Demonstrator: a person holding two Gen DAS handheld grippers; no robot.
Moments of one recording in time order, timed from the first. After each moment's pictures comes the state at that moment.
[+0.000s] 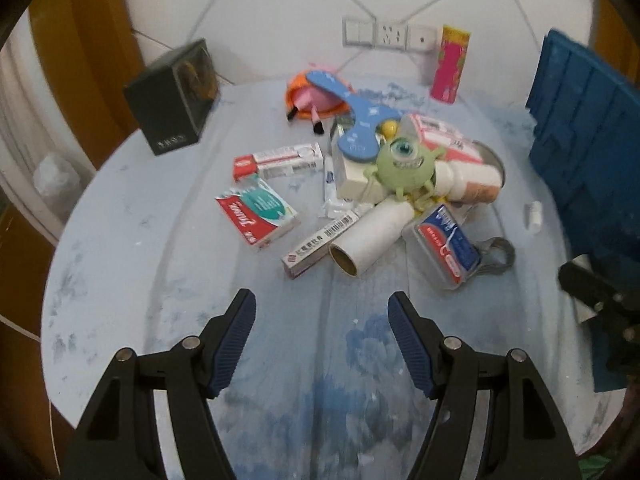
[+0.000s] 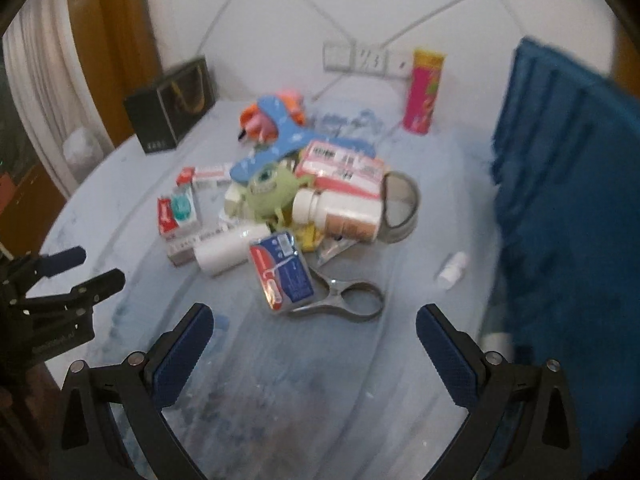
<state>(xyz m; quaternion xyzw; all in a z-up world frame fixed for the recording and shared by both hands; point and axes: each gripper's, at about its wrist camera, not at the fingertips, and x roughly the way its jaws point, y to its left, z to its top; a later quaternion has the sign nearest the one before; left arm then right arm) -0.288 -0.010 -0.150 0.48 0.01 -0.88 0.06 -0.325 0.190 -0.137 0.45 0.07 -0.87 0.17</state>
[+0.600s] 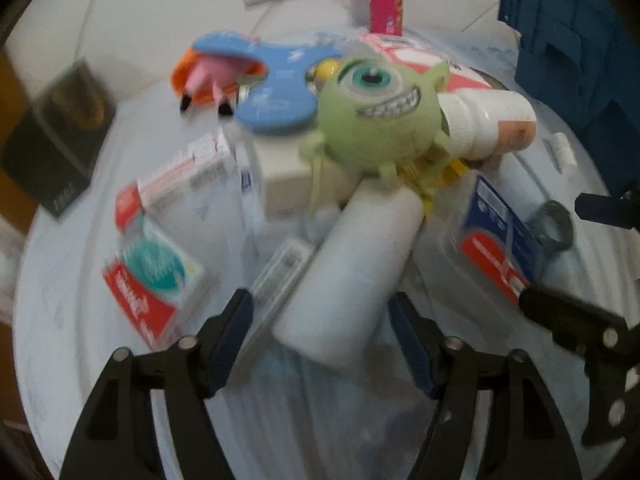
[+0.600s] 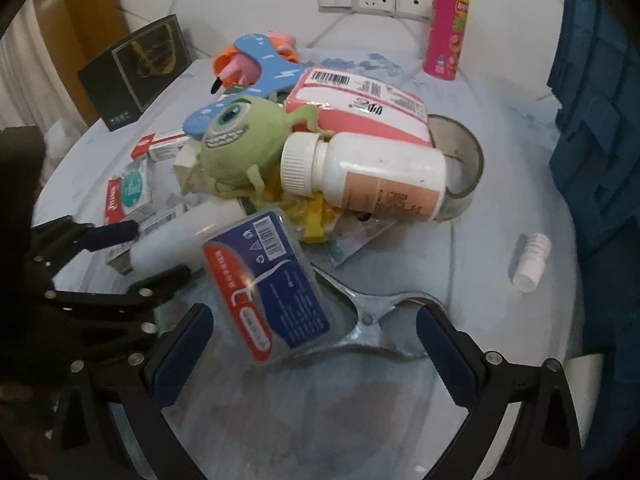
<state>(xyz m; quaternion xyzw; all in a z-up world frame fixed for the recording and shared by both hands) -0.396 0.013 -0.247 0.50 -0.10 -0.86 -0.06 -0.390 0.163 -0.229 0.50 0.05 -0.85 0.16</state>
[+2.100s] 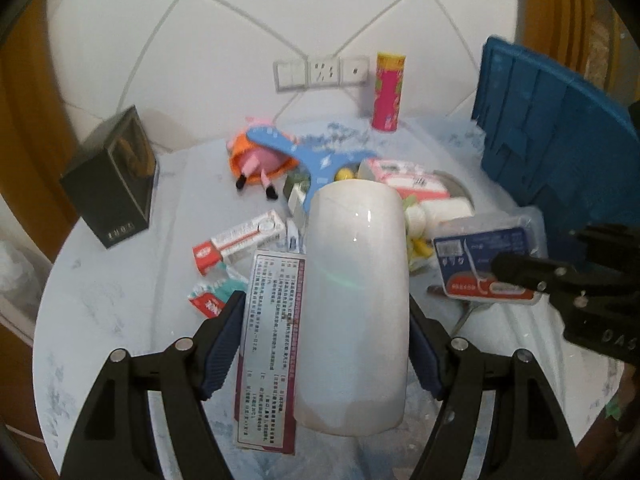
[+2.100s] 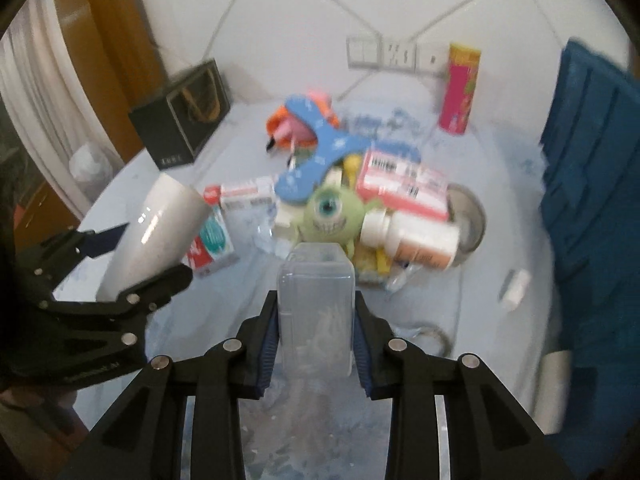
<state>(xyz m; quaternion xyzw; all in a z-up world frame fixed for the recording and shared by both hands) -0.326 -0.036 -0.114 0.40 -0.04 -0.91 -0.08 -0.339 0.125 -0.113 0.44 0.03 -0.88 0.17</state>
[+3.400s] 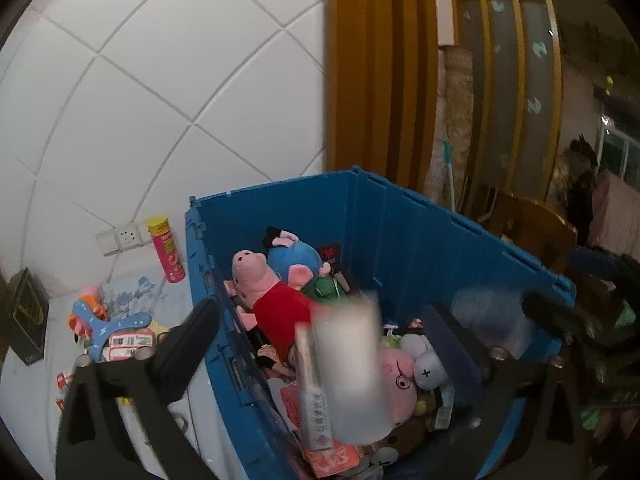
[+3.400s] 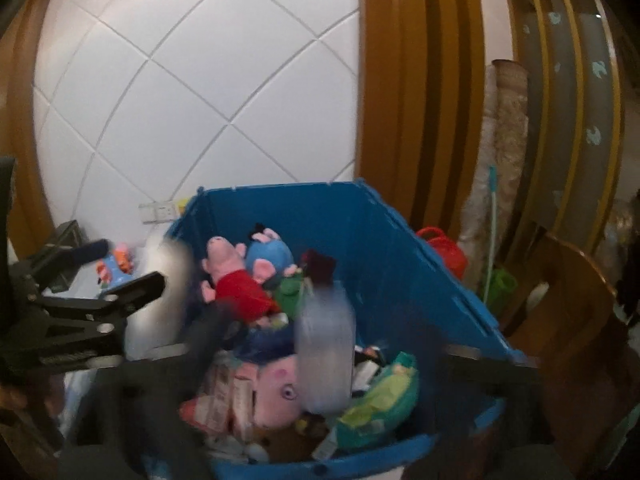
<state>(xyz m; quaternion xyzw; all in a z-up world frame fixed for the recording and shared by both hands) -0.228 0.395 0.075 0.25 -0.04 -0.94 -0.23 -0.132 0.556 0.103 0.25 0.00 -0.97 -0.07</state>
